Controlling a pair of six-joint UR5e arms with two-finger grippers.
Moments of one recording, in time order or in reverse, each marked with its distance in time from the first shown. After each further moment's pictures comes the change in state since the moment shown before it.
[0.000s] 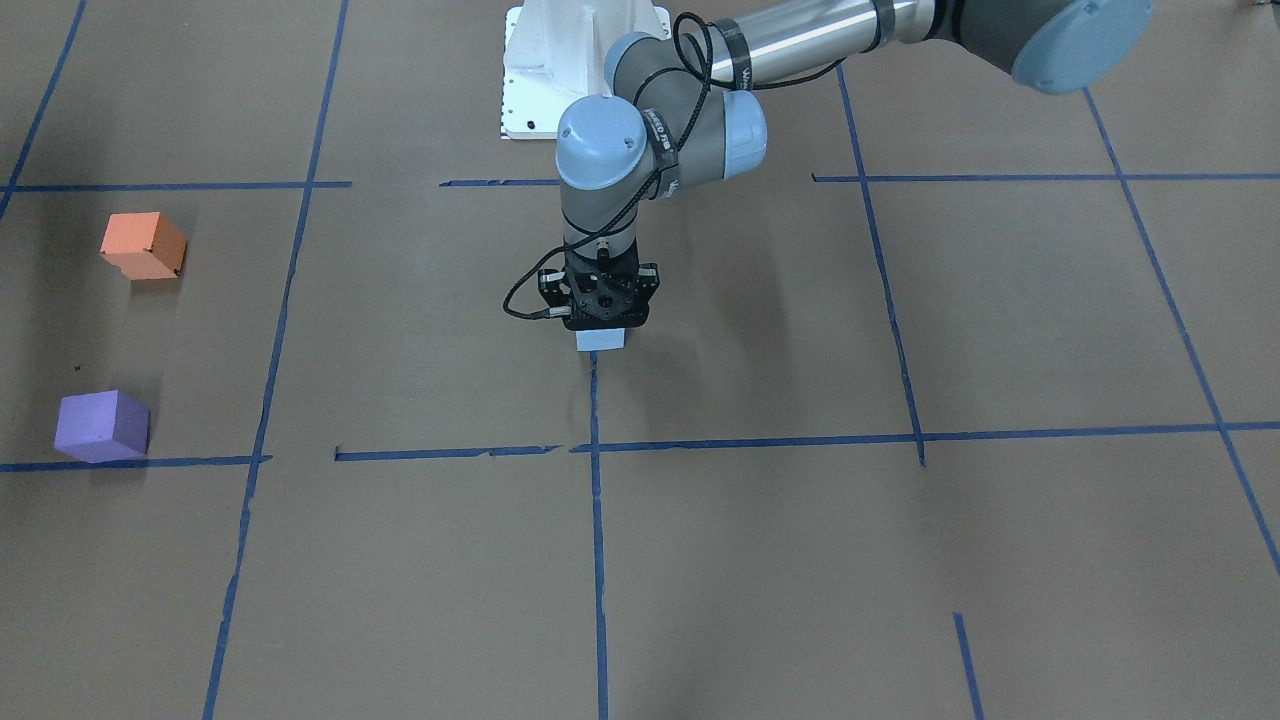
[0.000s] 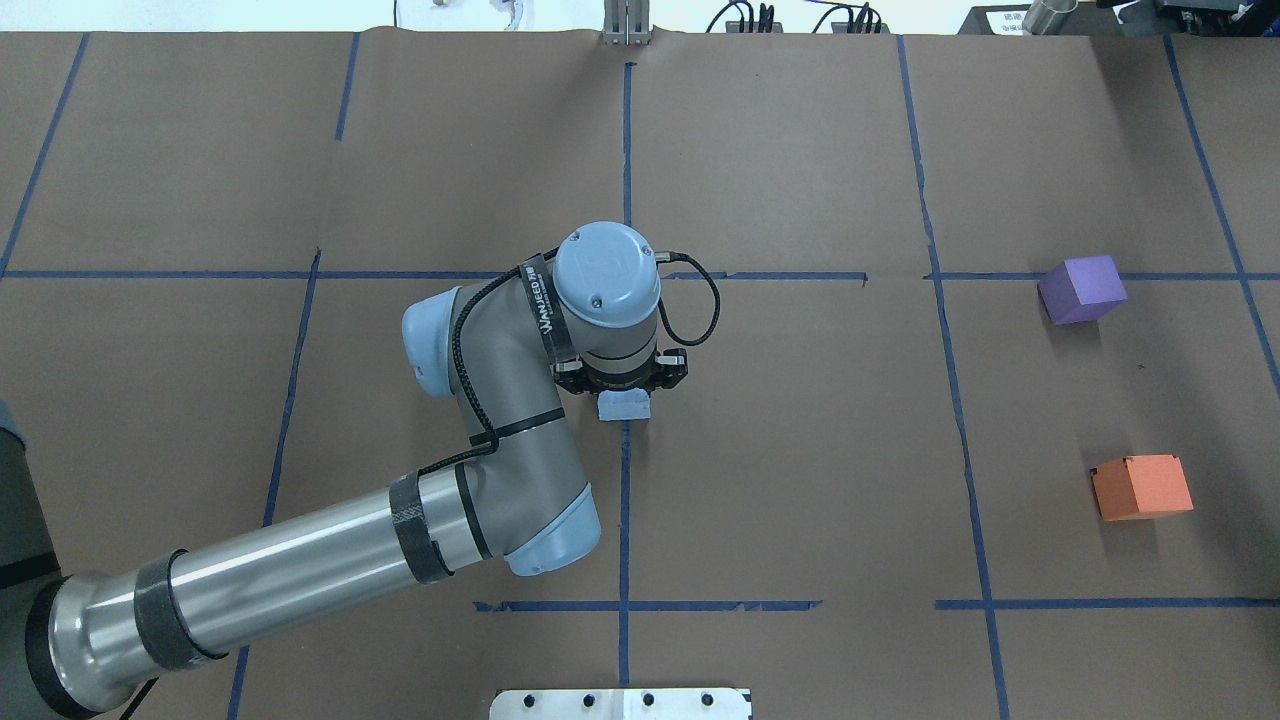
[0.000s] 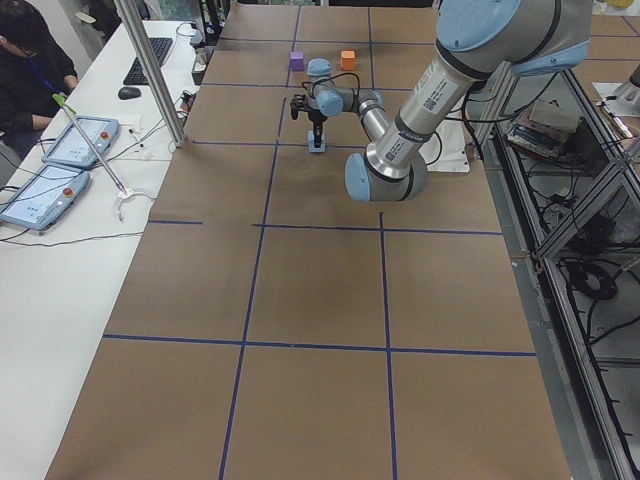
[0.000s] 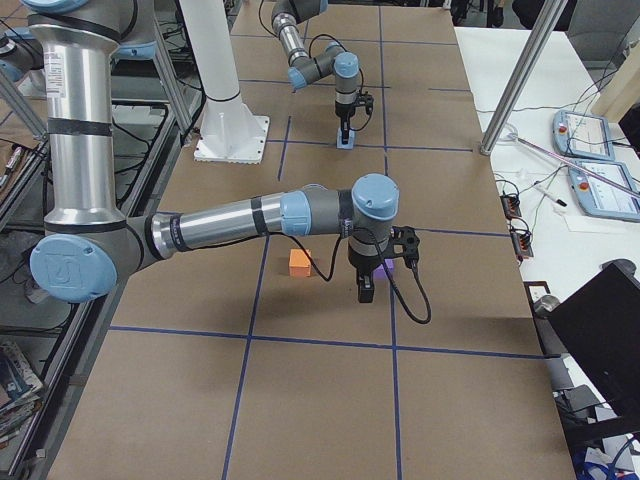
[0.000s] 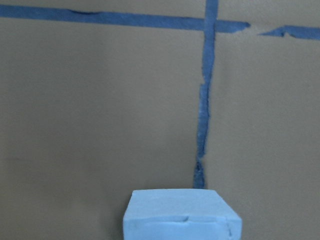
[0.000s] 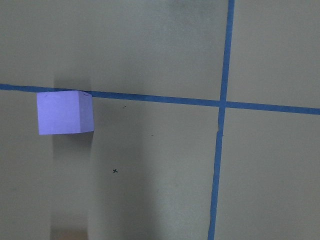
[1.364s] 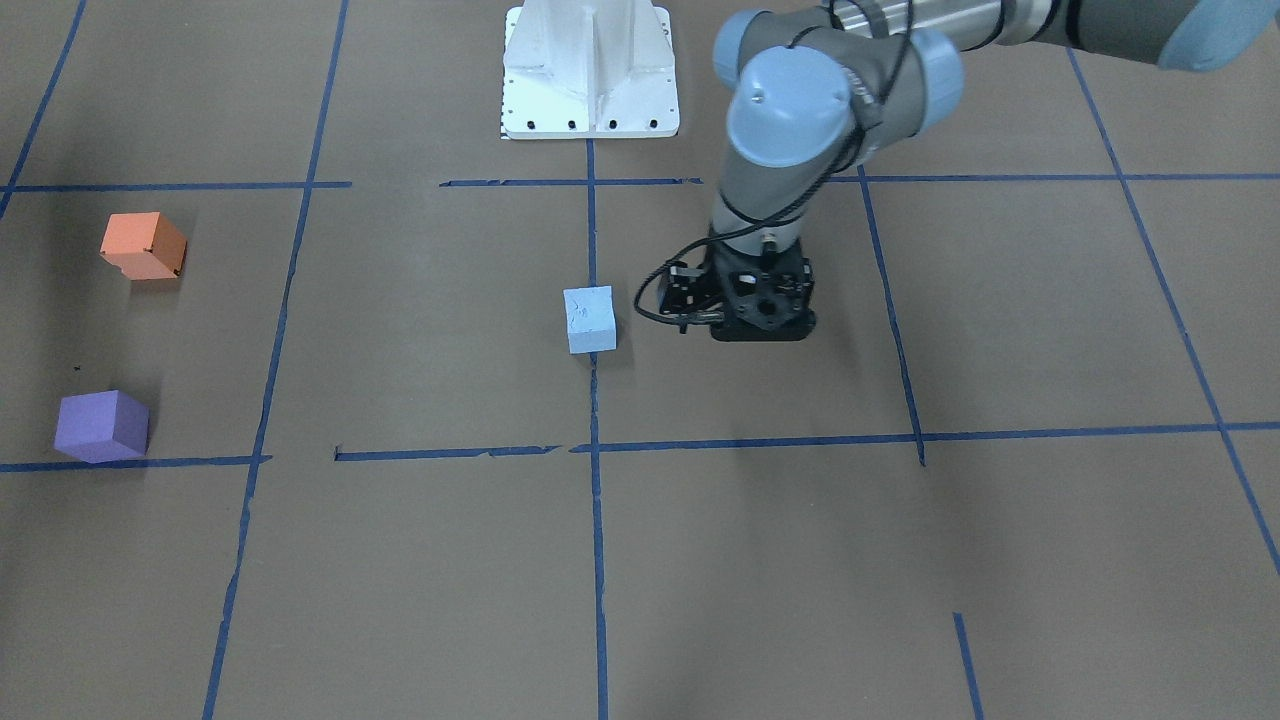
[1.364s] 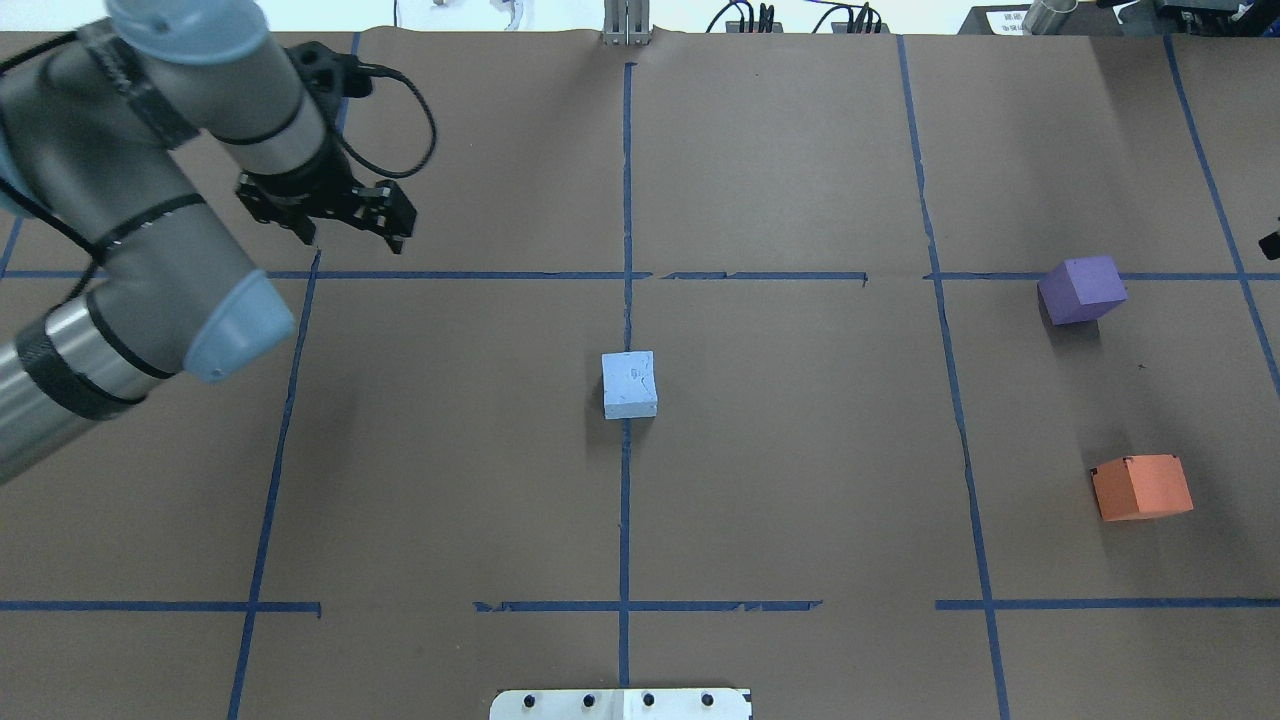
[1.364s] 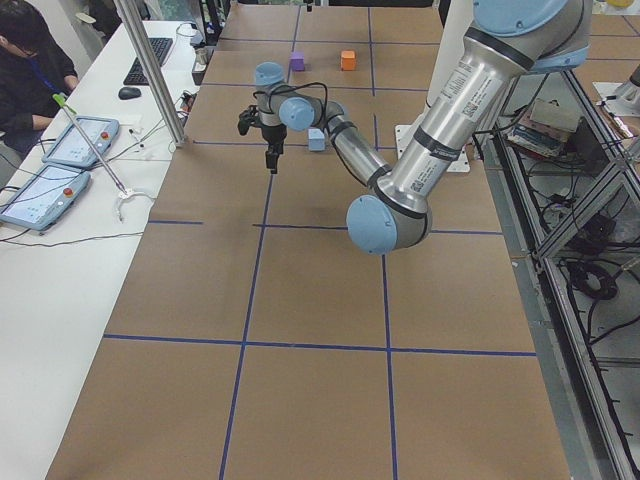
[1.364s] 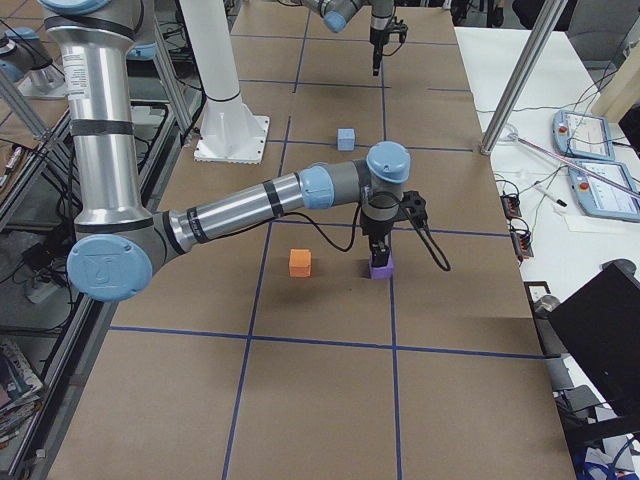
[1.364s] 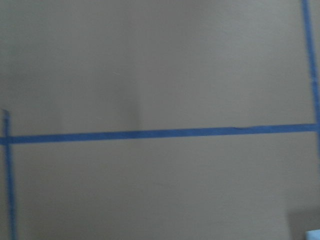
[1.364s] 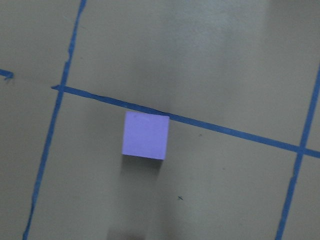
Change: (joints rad) left arm -0.468 0.388 -0.375 0.211 -0.283 0.621; right arm -0.156 0.121 0.043 0.001 0.006 0.051
